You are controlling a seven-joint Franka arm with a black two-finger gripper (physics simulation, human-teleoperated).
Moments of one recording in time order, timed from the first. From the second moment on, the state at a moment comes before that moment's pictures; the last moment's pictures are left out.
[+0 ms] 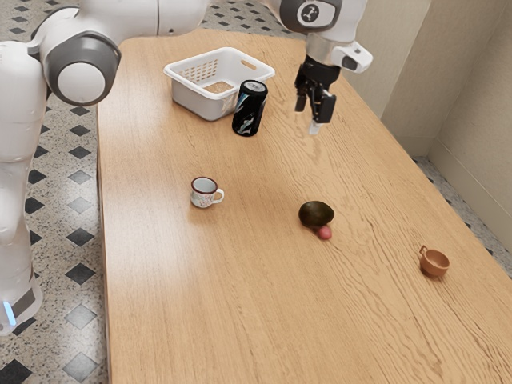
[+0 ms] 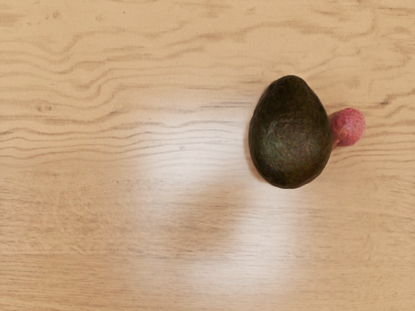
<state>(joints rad) 0.00 0.22 0.07 -1.24 0.00 1.48 0.05</state>
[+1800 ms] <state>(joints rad) 0.00 0.56 0.00 -1.17 -0.07 1.60 0.13</state>
